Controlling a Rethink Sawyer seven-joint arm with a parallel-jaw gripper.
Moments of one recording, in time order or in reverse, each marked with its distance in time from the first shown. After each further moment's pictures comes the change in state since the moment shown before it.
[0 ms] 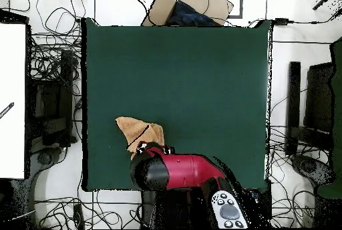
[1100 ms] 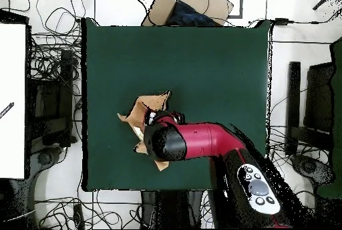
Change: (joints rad) arm -0.184 0.030 0.217 -0.184 -0.101 0.031 0.000
